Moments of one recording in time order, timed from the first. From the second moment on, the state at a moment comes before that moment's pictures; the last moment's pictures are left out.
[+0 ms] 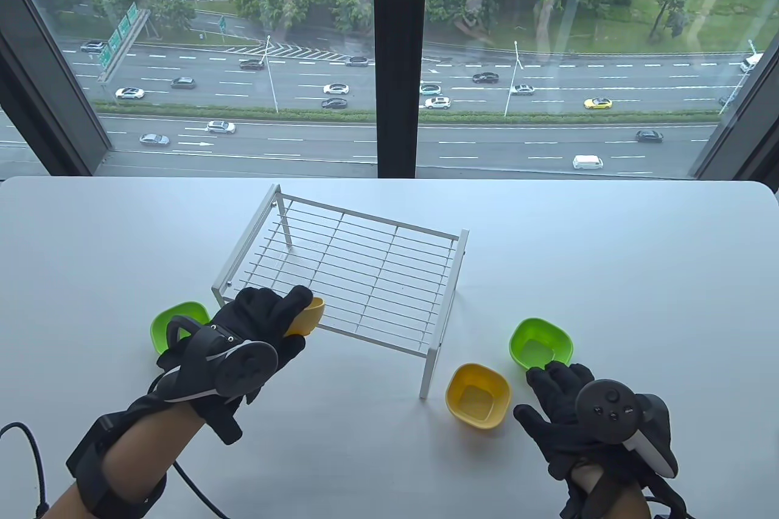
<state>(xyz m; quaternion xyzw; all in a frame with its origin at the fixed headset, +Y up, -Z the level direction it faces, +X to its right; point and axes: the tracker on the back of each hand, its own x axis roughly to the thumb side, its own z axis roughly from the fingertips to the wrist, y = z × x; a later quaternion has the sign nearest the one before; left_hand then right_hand) -0.214 -0.594 -0.299 0.14 -0.27 -0.02 0.95 0.235 -0.698 -0.240 0.07 0.10 0.95 0.28</state>
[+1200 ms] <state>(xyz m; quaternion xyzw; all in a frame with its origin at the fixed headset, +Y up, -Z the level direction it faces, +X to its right) -0.157 -0.600 -0.411 0.07 -0.13 0.03 0.99 0.236 -0.705 -0.246 0.07 0.11 0.95 0.28</state>
